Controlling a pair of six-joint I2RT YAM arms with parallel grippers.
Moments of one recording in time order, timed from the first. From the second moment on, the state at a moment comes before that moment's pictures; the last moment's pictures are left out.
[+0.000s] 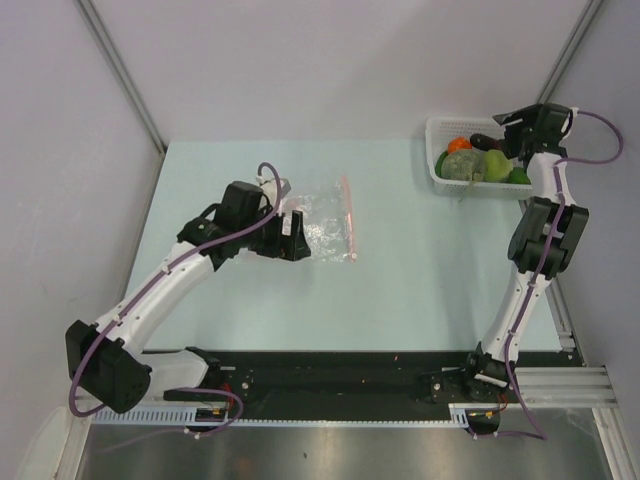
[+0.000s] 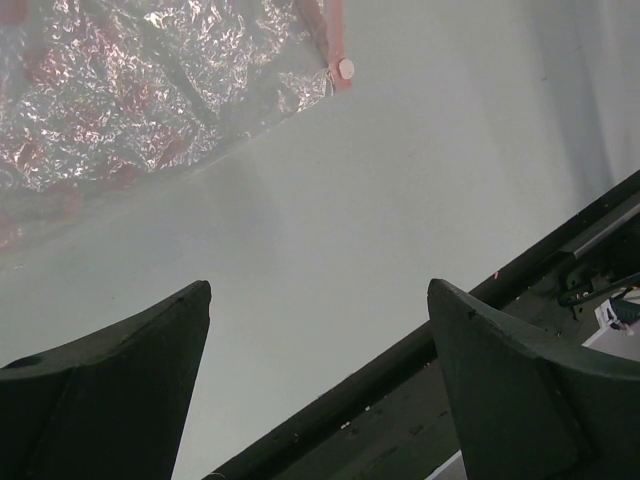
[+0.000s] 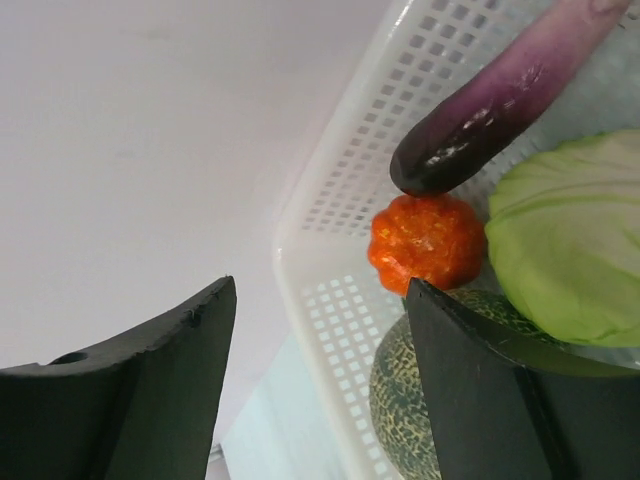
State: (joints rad) left arm -0.50 1.23 1.11 -0.67 0.25 -0.30; right arm -0.32 2.27 2.03 -0.16 -0.23 1.06
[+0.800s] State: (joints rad) left arm -0.75 1.15 1.05 -0.51 0.25 -0.44; right arm 0.20 1.54 1.46 -0.59 -0.19 0.61
